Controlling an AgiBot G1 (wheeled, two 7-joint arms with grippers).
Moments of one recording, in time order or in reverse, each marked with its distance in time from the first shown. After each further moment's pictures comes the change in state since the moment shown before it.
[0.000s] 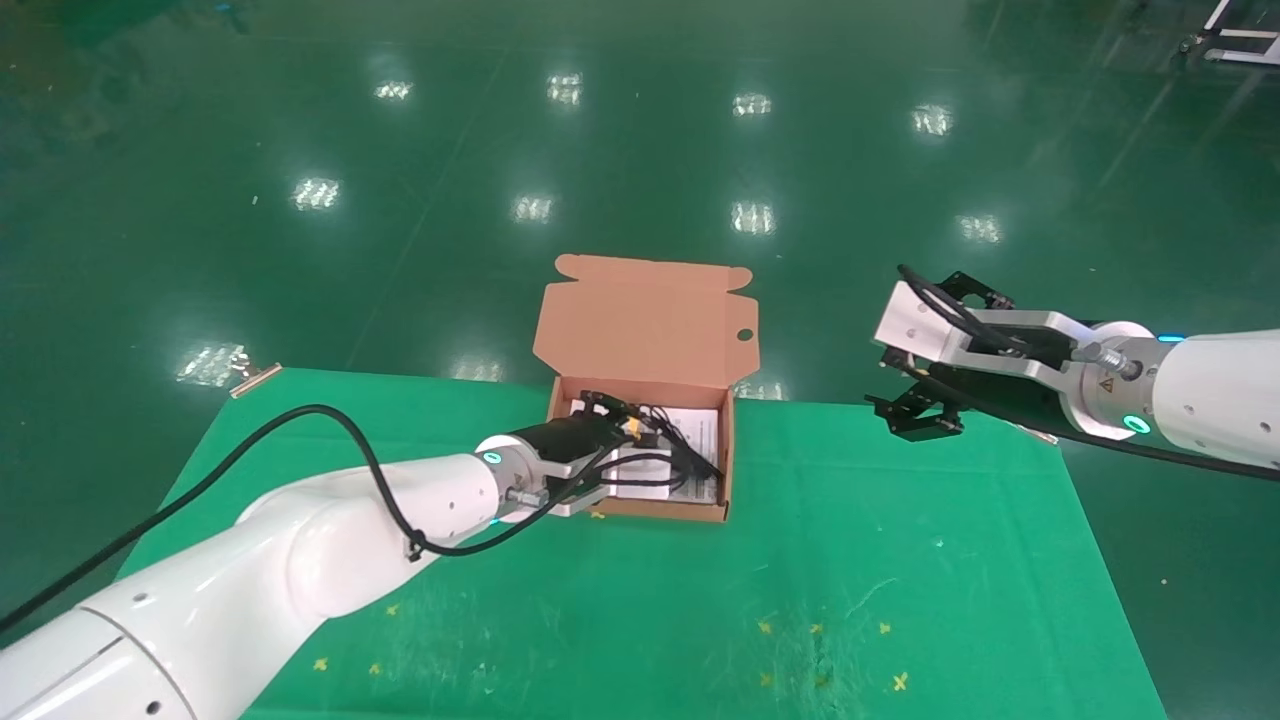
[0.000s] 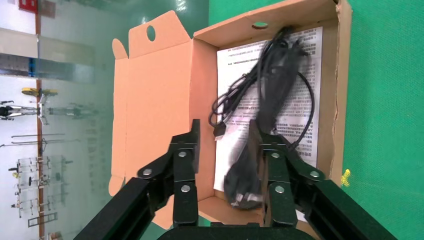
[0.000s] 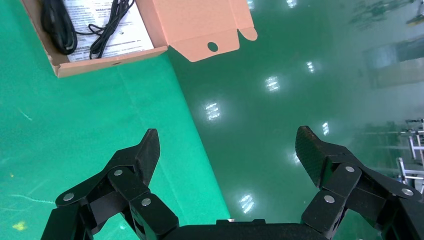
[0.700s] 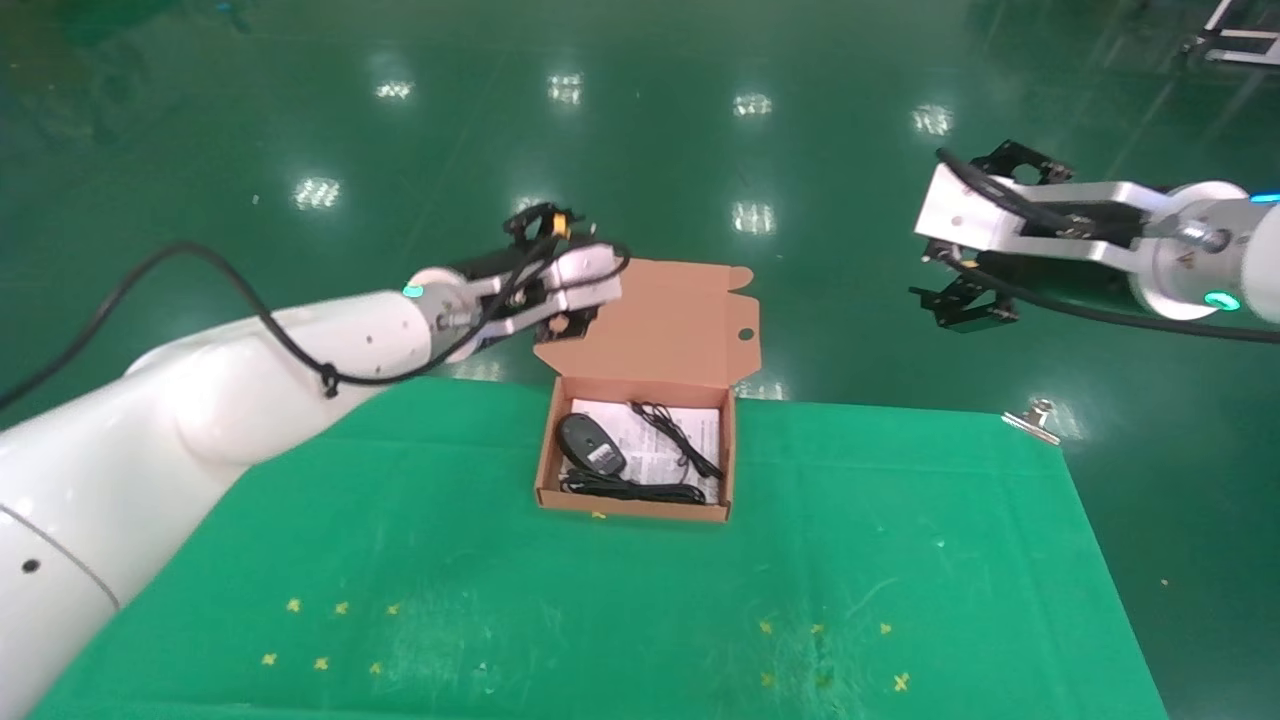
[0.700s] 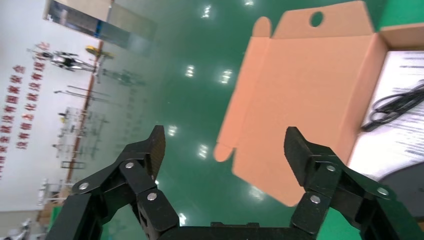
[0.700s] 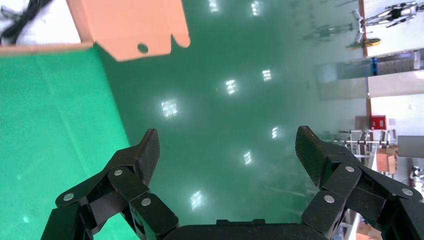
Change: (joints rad) left arm -0.147 -0.060 -0.086 -0.008 -0.077 -0.013 -0.093; right arm 0.123 0.009 0.036 -0.002 -0.018 -0.049 -0.085
